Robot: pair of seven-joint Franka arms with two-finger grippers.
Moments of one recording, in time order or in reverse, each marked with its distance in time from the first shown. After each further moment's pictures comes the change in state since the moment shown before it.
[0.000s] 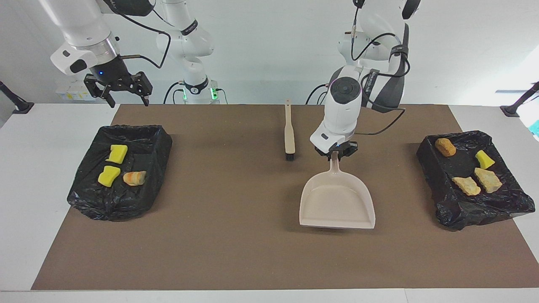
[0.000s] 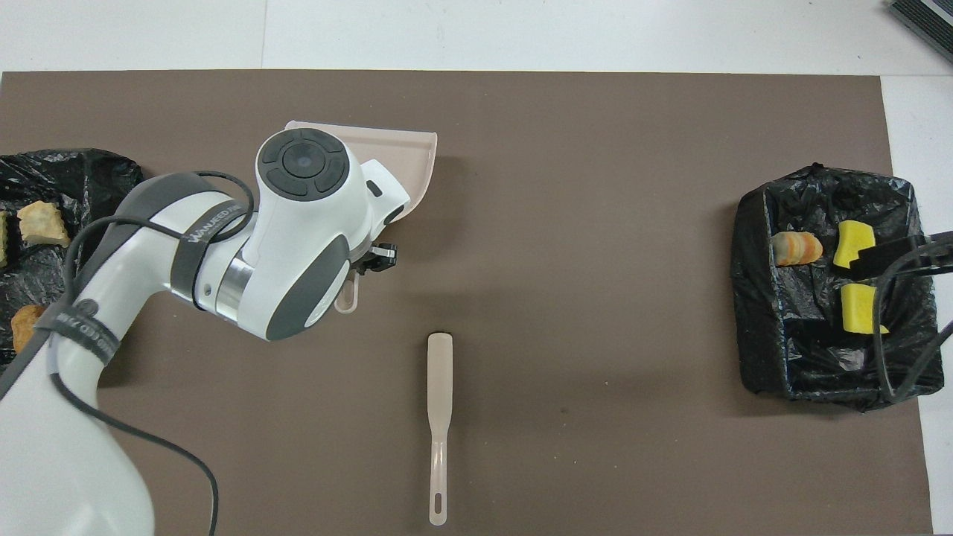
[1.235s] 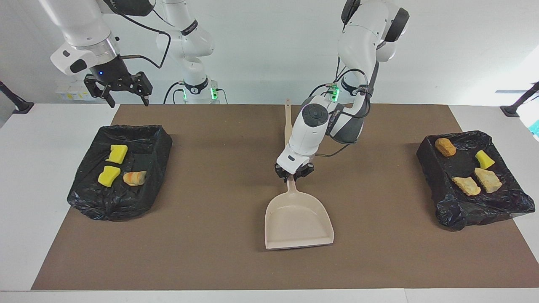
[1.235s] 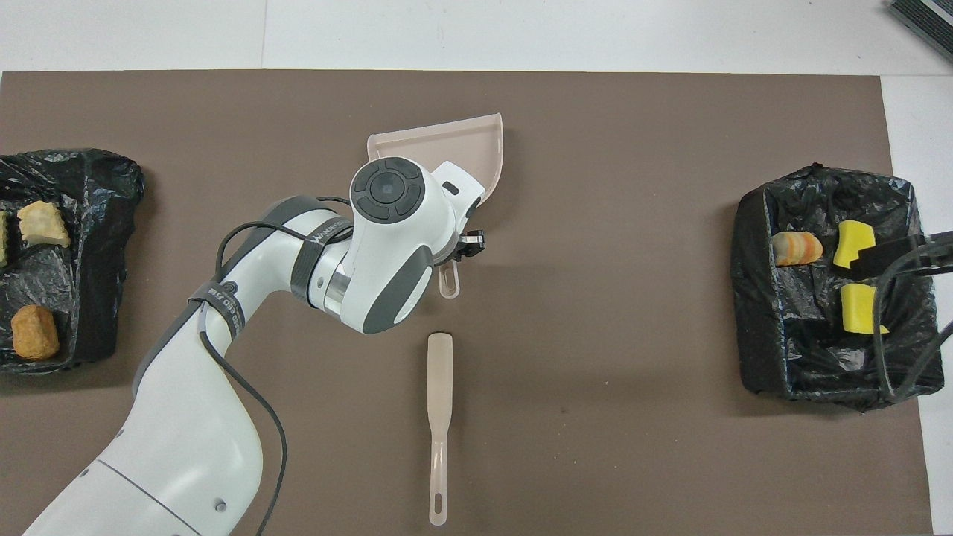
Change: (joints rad) left arm -0.094 0.171 -0.011 0.054 -0.126 0.257 -0.128; right arm 0.000 0.000 0.000 0.000 0.000 0.000 0.000
